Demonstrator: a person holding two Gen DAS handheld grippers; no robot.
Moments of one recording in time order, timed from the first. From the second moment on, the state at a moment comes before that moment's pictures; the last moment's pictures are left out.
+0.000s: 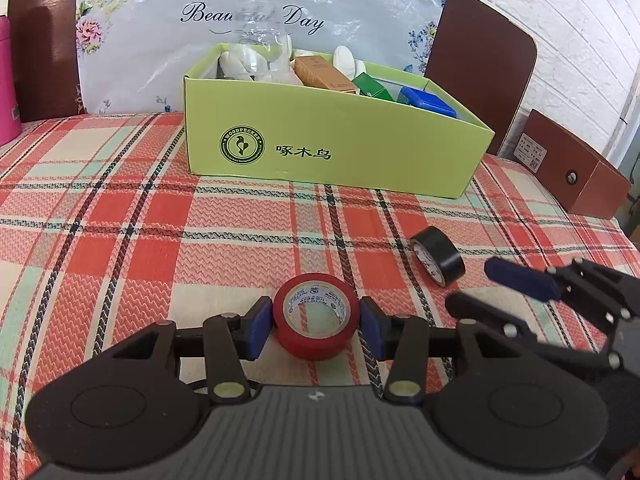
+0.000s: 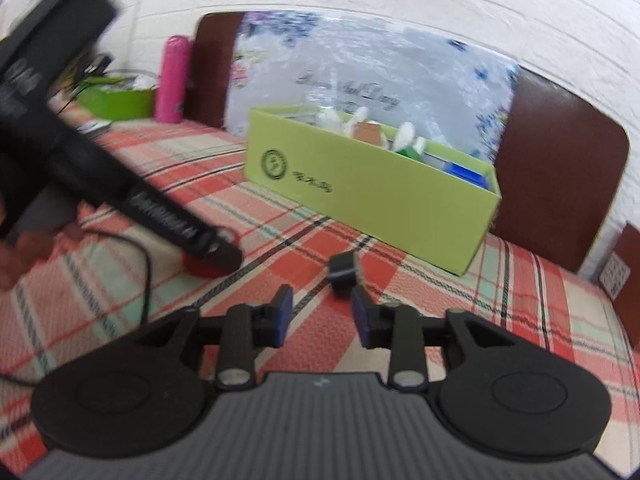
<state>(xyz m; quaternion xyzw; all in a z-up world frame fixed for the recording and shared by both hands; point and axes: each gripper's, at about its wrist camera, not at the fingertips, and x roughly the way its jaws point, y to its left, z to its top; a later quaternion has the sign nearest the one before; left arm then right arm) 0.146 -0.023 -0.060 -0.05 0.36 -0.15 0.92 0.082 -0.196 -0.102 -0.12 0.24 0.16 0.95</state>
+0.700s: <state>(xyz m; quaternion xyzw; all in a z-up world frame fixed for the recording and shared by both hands) 0.149 -0.030 -0.062 -0.03 0.36 -0.15 0.92 0.133 -0.203 -0.114 -0.03 0.29 0.10 0.95</state>
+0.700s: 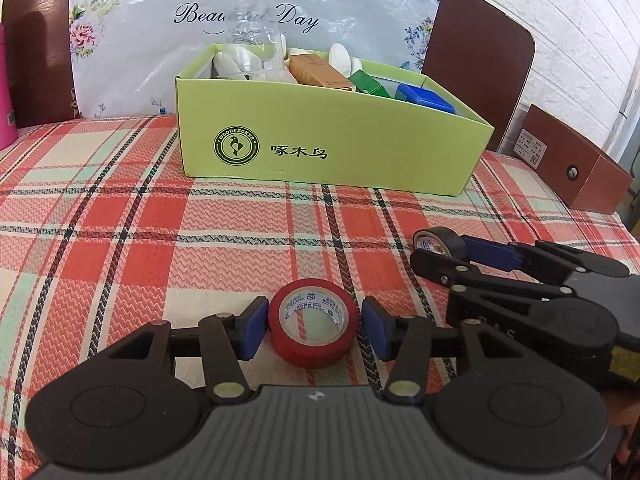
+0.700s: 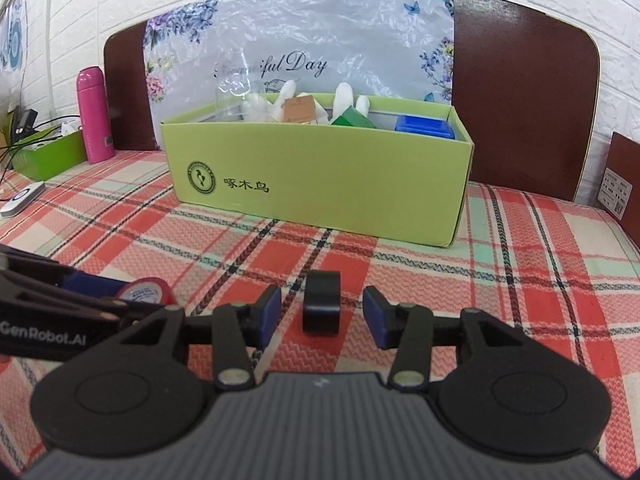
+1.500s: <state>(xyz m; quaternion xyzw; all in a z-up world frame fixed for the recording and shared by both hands) 0.119 -0.049 -0.019 -0.03 0.33 -0.18 0.93 0.079 -0.222 -0.088 0.03 0.28 0.11 0.95</state>
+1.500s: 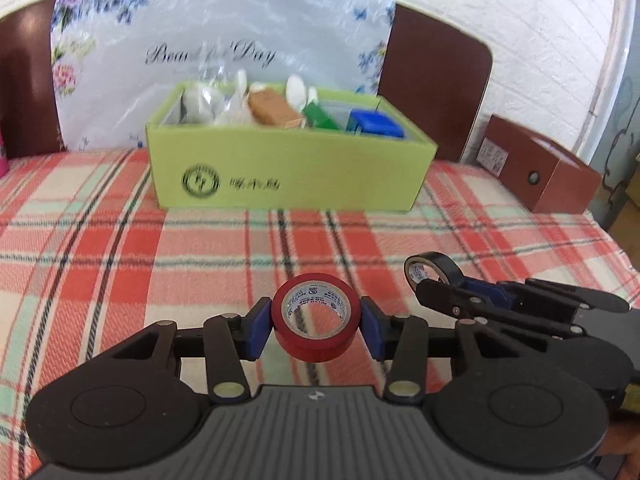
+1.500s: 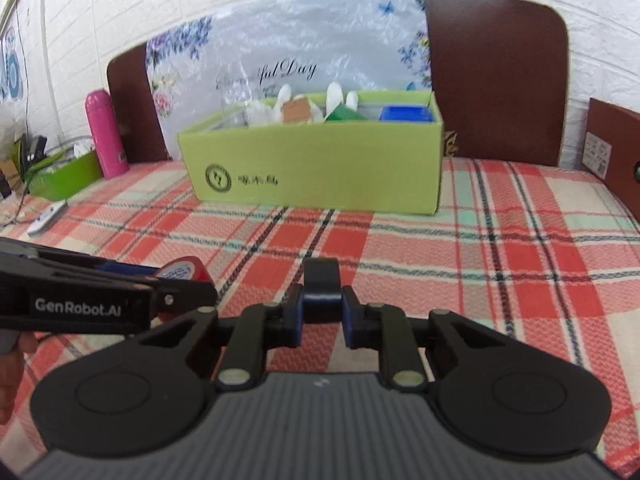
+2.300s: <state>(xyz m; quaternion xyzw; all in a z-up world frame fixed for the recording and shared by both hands) 0.185 -0.075 0.076 -0.07 0.21 -0.21 0.95 0.134 -0.246 0.003 0.00 0.14 0.08 0.99</state>
